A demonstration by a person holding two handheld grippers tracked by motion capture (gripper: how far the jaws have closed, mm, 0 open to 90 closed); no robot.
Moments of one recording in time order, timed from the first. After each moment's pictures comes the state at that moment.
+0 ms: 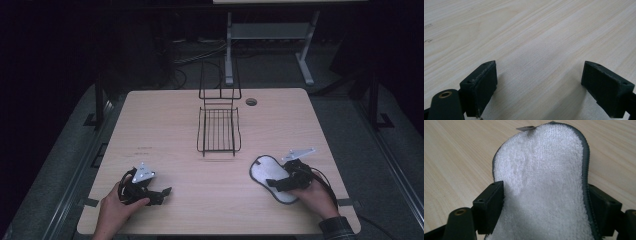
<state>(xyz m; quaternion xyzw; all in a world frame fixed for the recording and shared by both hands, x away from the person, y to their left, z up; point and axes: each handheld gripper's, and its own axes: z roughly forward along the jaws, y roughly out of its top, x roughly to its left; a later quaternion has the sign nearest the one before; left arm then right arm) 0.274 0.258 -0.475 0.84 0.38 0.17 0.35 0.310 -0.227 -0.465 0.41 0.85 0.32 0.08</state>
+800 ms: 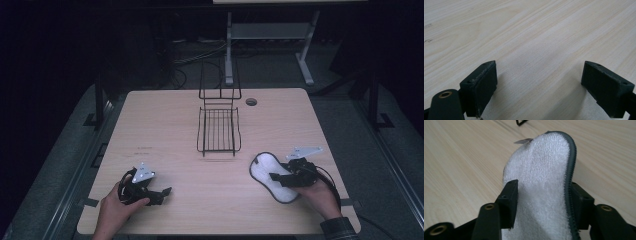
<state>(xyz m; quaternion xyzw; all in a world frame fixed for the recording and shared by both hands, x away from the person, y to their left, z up) 0.273 0.258 -0.475 0.84 0.38 0.17 0.35 0.302 -0.232 -0.443 0.40 0.84 0.35 0.11</state>
